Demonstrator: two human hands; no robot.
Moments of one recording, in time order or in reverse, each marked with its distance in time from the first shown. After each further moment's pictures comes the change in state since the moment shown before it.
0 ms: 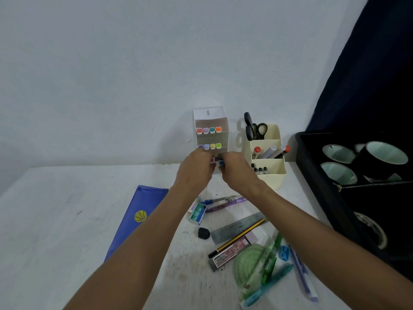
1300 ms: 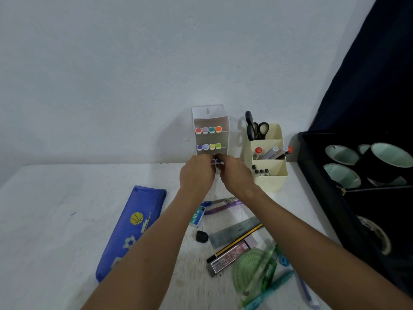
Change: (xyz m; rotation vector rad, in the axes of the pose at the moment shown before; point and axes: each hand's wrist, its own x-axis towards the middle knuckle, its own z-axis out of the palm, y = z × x) left_hand 0.004 0.002 0.019 0.025 -0.009 -0.184; right_hand 0.006 0.014 0.021 0.045 0.072 0.051
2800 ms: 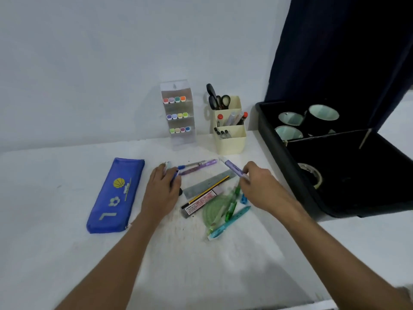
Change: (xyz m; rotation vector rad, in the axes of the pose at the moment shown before) left_hand -0.123 -0.079 0.054 -0.048 0.088 0.223; right_hand -0.195 0.029 -0.105 -0.034 -0.141 0.290
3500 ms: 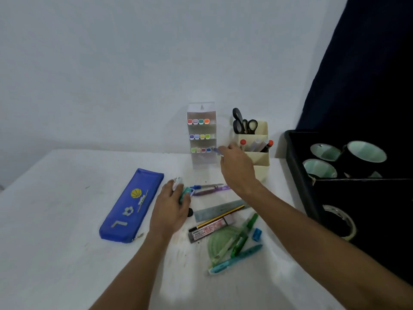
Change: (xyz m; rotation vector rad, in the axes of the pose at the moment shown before) left_hand 0.002 0.006 0.000 0.056 0.063 -0.237; right_hand 0.133 -0.062 0.025 -0.153 0.291 -0.479
